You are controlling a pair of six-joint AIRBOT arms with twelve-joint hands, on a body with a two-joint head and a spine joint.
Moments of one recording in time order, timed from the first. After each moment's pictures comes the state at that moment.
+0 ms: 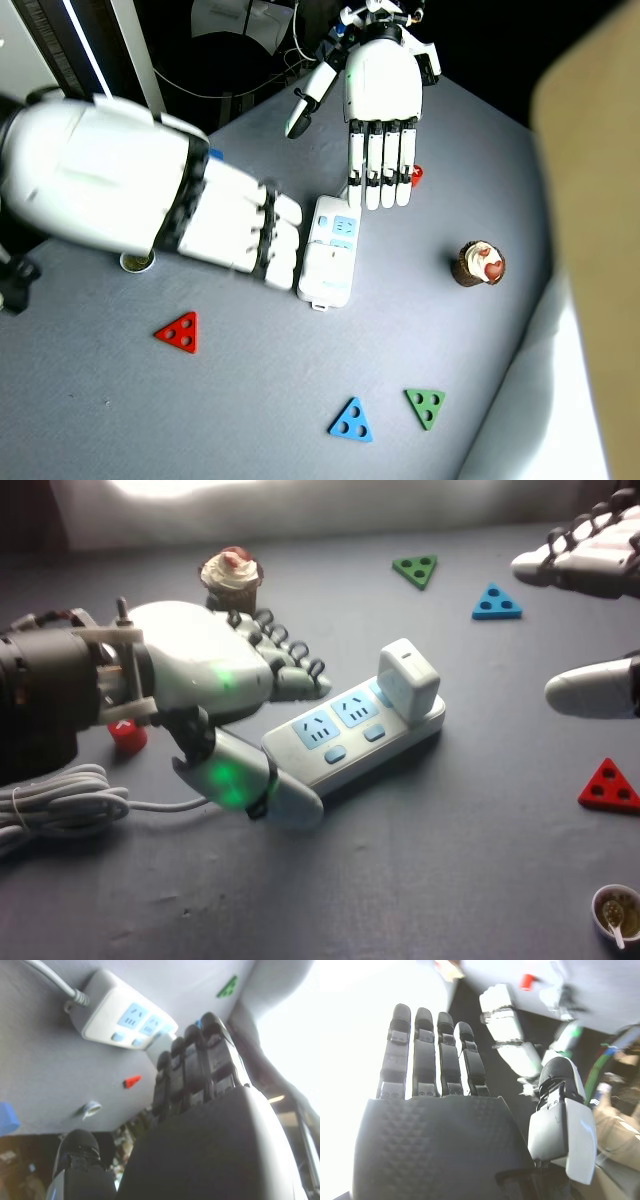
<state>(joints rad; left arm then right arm) 0.49 -0.97 0.96 1.08 -0.01 0.12 -0.15 -0.63 0.79 0.01 0.20 -1.01</state>
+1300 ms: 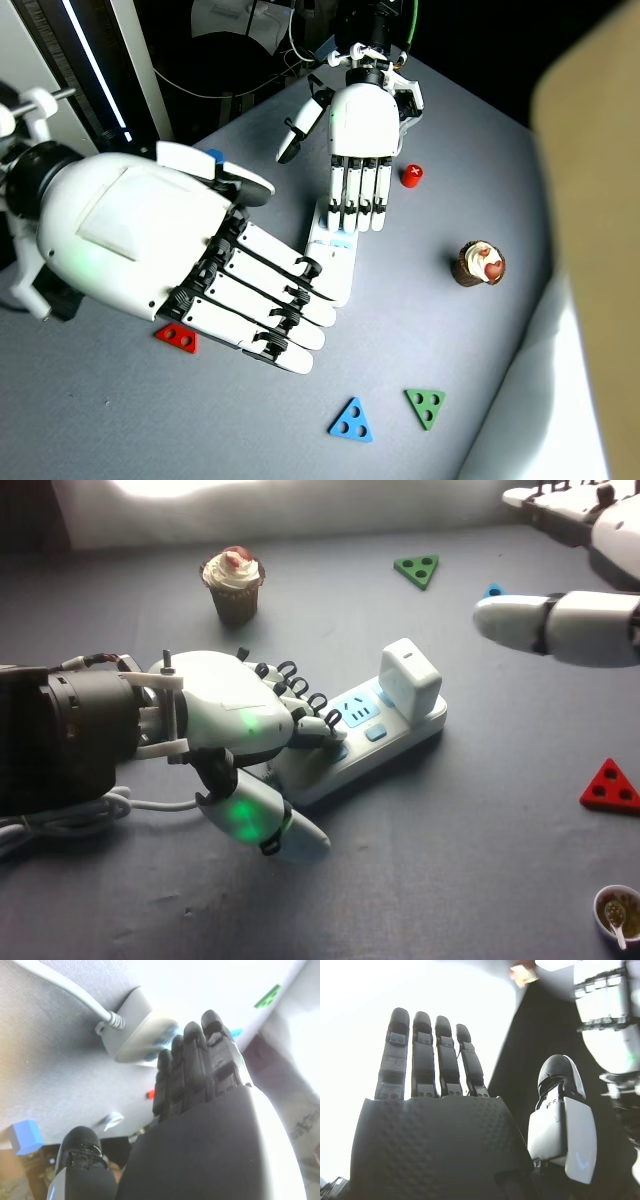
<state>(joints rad) 0.57 -1.06 1.04 1.08 -0.05 0.13 -0.24 -0.85 0.74 0.91 0.73 -1.76</state>
